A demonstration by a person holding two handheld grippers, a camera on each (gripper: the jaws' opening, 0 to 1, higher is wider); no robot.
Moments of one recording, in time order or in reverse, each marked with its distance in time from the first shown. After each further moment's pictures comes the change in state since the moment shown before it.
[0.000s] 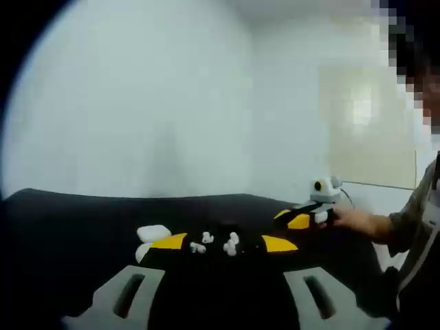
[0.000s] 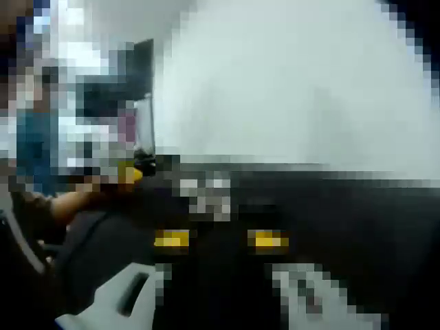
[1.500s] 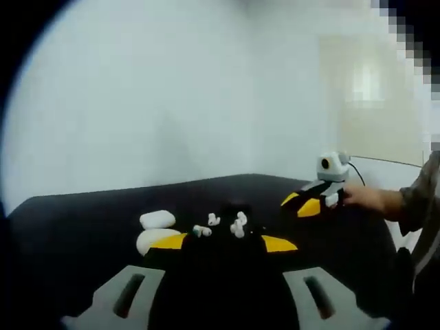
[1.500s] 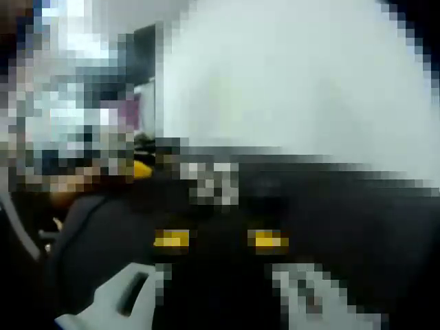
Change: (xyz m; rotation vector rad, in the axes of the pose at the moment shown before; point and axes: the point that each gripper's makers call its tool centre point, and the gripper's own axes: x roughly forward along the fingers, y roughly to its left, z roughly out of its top) left arm 0.008 0.003 -0.024 0.065 0.097 0.047; right arm 0.008 0.007 -0.020 -0.036 0.084 0.022
